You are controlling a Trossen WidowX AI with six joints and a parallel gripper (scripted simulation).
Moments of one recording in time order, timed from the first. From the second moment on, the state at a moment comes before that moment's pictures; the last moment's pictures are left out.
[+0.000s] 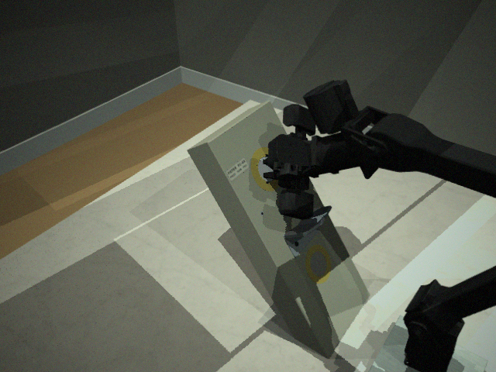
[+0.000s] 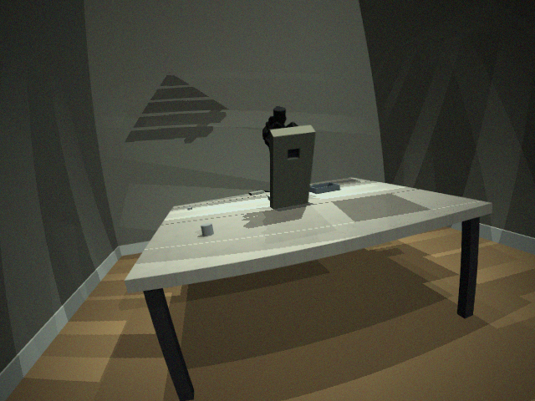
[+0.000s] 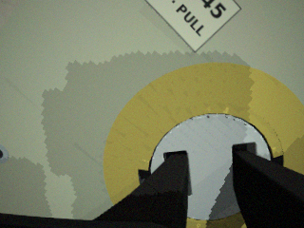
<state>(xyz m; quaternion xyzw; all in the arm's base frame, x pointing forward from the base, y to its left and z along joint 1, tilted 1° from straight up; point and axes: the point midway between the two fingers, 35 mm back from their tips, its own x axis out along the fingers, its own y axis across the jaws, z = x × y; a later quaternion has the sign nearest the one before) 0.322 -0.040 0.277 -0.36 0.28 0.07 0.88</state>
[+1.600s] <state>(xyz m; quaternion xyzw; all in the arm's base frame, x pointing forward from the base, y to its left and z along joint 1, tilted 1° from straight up) 0.322 -0.040 0.277 -0.34 0.28 0.07 0.89</state>
